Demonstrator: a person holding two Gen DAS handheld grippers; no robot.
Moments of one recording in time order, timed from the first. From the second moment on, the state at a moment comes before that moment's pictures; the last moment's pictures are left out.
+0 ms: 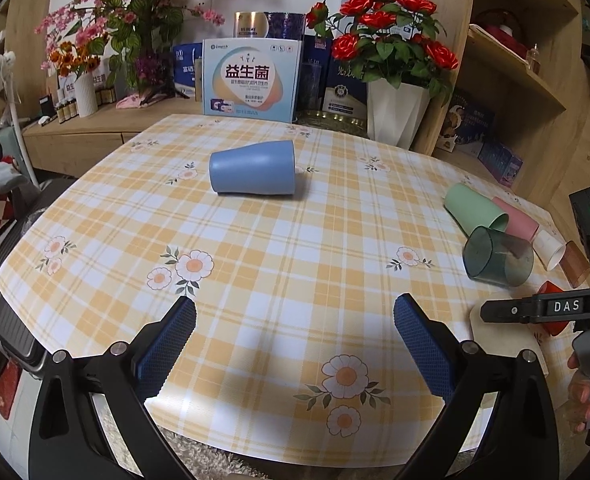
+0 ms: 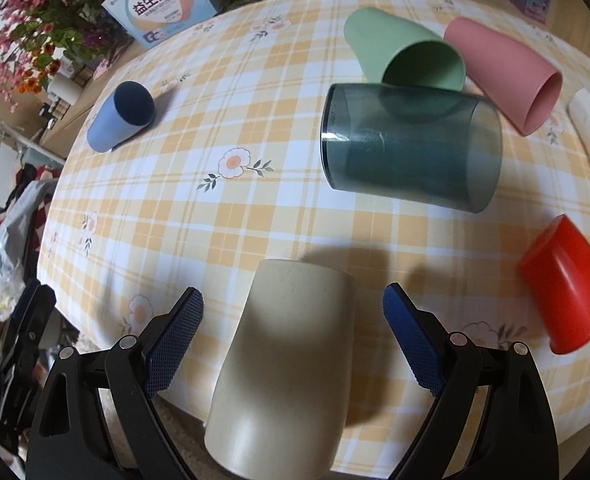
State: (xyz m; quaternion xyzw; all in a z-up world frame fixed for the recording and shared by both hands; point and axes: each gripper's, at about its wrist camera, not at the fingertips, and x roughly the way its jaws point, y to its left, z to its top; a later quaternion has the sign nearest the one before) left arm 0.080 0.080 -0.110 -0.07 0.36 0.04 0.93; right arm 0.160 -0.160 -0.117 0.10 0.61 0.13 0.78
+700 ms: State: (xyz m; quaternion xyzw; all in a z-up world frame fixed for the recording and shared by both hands) left arm 0.086 0.078 -0.118 -0.08 0.37 0.04 0.92; right arm 0.142 -0.178 -0.124 0.18 0.60 0.14 0.77
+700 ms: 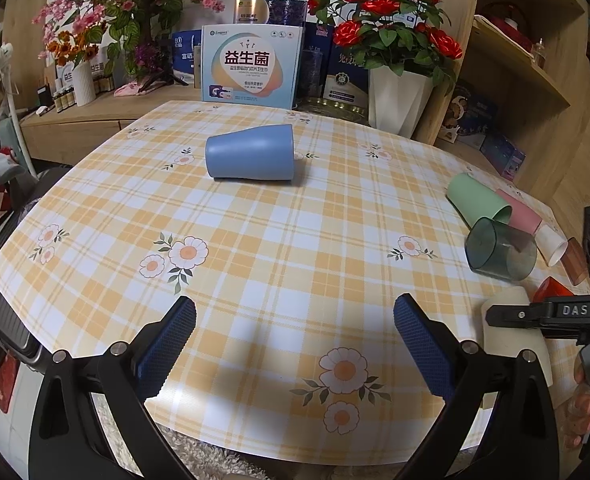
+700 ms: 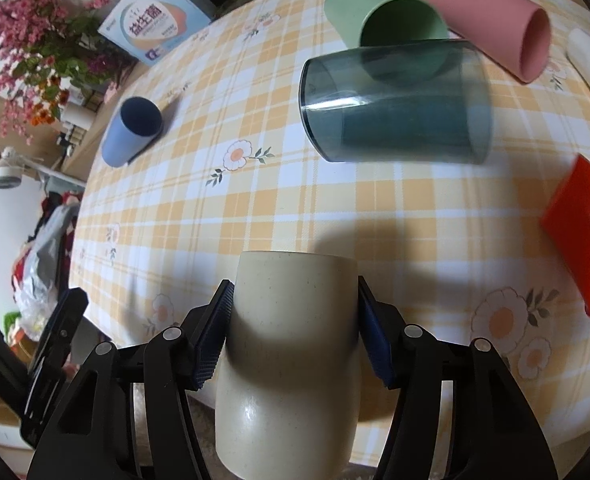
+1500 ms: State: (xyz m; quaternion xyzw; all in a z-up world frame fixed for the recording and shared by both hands) left arm 0.075 0.046 -0.103 -0.04 0.36 0.01 0.93; right arm 0.087 -0.216 -0.054 0.14 0.48 0.14 0.86
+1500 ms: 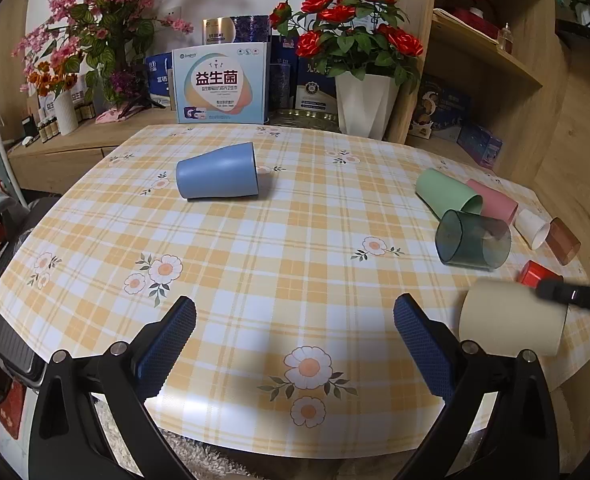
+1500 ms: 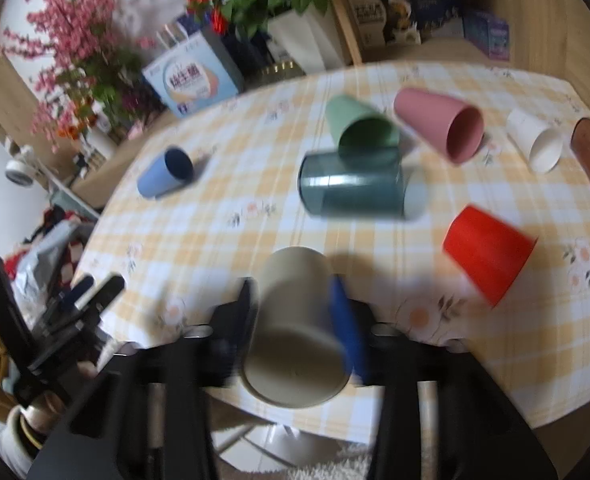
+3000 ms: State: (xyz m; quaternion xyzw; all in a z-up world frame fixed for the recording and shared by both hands) left arm 0.079 0.054 -0.112 -0.08 0.38 0.01 0.92; right arm 0.046 -0.253 -0.078 0.04 0.52 0.06 0.85
